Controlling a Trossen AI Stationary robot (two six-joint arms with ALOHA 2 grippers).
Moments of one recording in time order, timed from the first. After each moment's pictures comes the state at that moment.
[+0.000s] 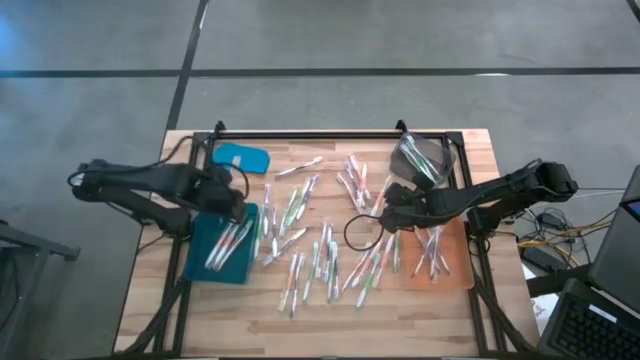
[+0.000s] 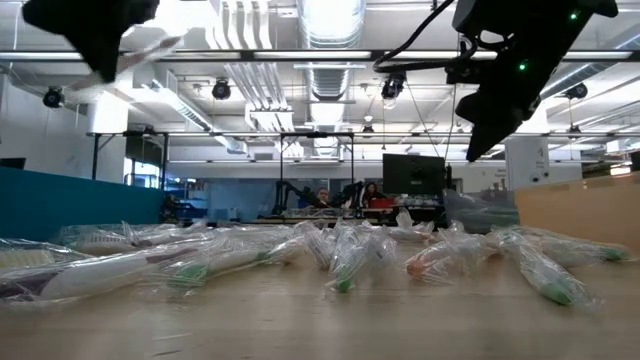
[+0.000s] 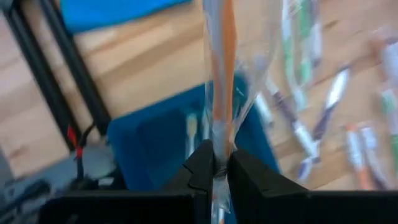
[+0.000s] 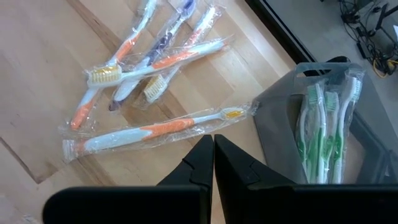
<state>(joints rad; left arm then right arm) -0.15 1.12 1.24 -1.57 -0.32 -1.27 0.13 1.33 0.82 -0.80 0.72 0.68</state>
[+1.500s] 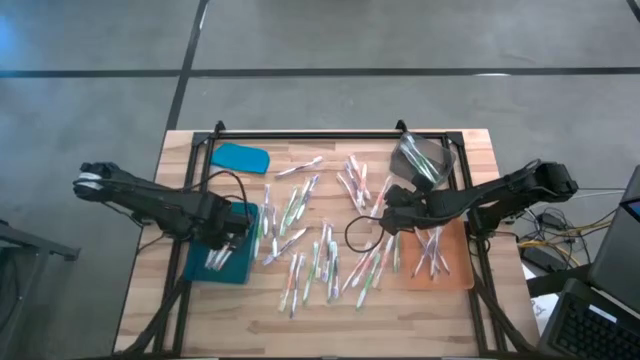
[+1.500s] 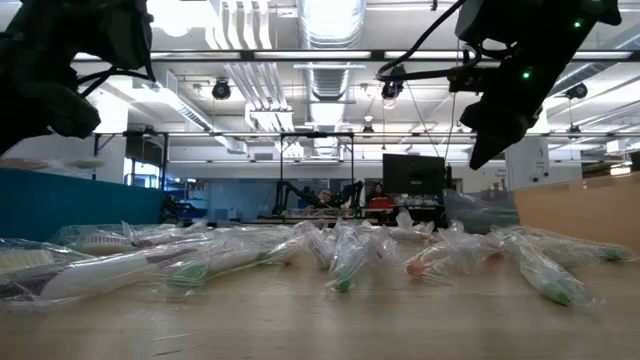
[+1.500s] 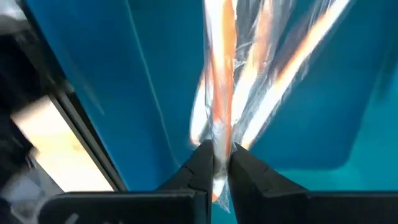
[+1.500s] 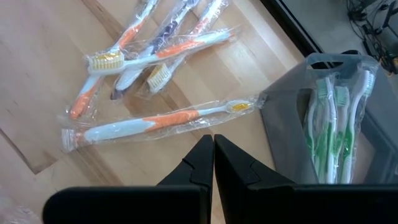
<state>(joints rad) -0.17 1.14 0.72 -1.26 0.27 -1.53 0.13 1.33 0.79 -0.77 0.70 0.67</state>
